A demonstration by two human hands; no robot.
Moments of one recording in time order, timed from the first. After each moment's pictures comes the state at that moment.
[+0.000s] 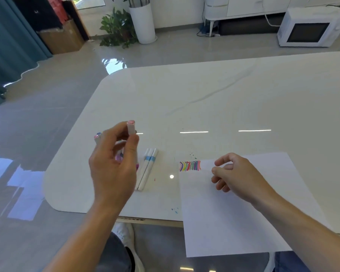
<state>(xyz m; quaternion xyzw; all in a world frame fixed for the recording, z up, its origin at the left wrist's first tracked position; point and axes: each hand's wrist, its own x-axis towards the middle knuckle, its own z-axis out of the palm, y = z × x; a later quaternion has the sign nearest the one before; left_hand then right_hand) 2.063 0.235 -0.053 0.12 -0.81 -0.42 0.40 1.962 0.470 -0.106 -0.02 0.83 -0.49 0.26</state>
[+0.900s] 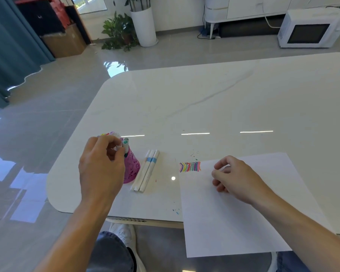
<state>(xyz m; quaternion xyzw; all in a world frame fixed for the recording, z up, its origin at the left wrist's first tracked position) 2.069 0.194 -0.069 0.26 -0.88 -0.24 0.31 1.962 0.470 -0.113 -0.04 0.86 -0.43 0.27</state>
